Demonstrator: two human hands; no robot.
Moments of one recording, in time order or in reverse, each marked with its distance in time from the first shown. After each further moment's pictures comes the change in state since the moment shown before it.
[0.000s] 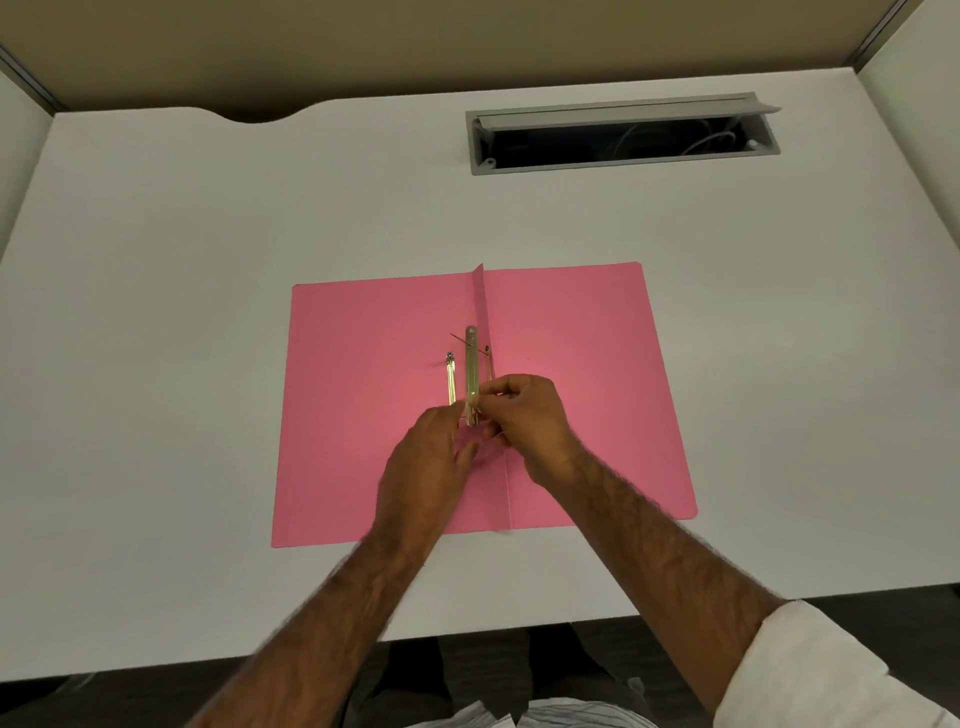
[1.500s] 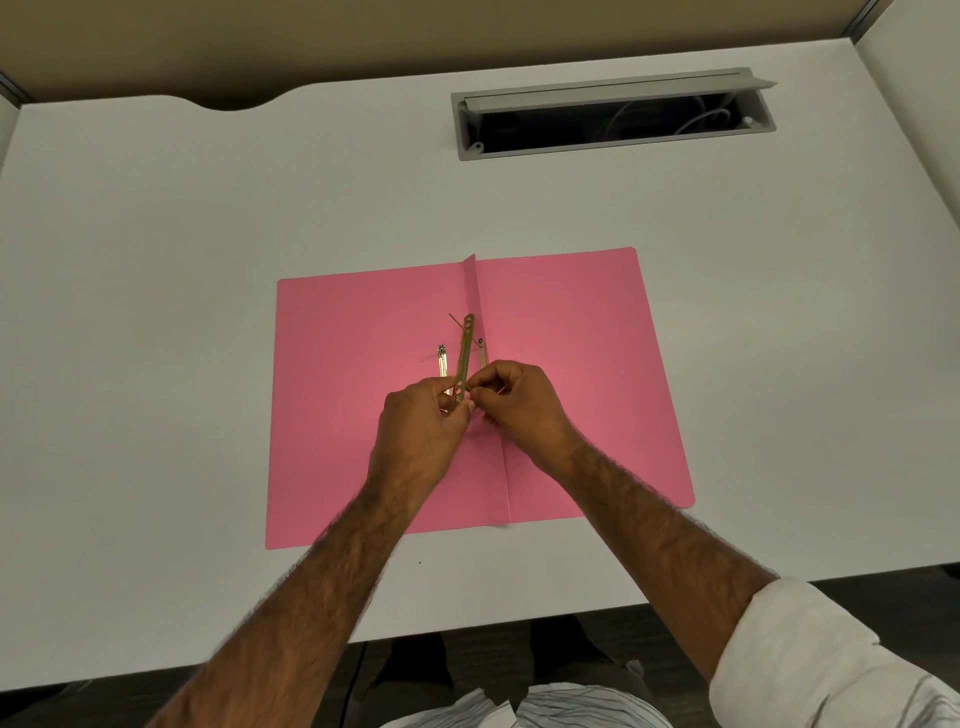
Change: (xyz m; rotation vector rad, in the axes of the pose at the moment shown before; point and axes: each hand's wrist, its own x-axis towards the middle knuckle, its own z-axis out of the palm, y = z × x) left_hand 0.034 0.013 -0.012 -0.109 0.046 -0.093; right_hand 0.024 0.019 -0.011 -0.211 -0.069 -0.219
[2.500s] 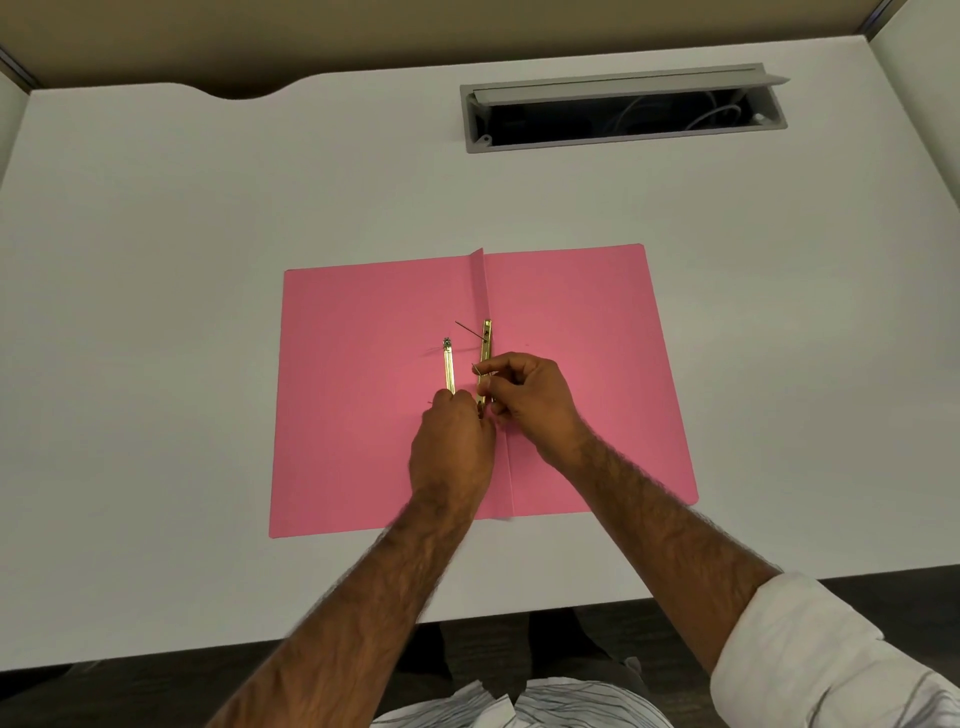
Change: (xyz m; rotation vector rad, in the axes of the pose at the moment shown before) left_hand -0.021 0.009 0.038 0.373 -0.024 -0.065; right_hand -0.003 0.000 -0.006 0.142 0.002 0.029
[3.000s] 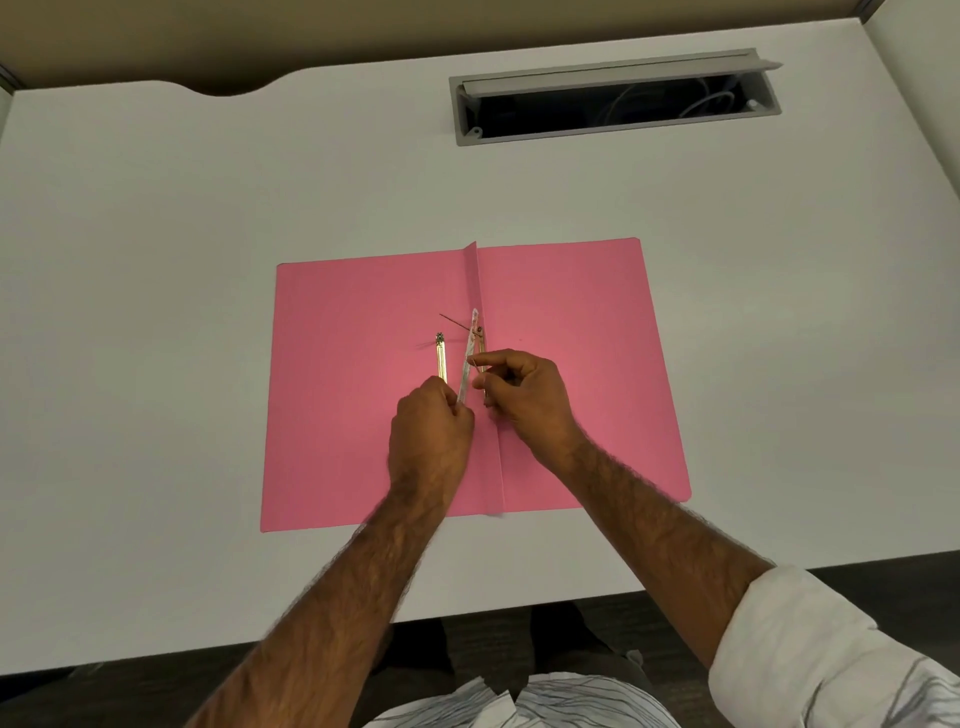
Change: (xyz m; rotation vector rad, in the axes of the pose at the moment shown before) left_hand 0.009 -0.009 -0.010 -0.190 0.062 -0.110; right_hand -0.004 0.008 0.000 0.007 0.054 -0.071
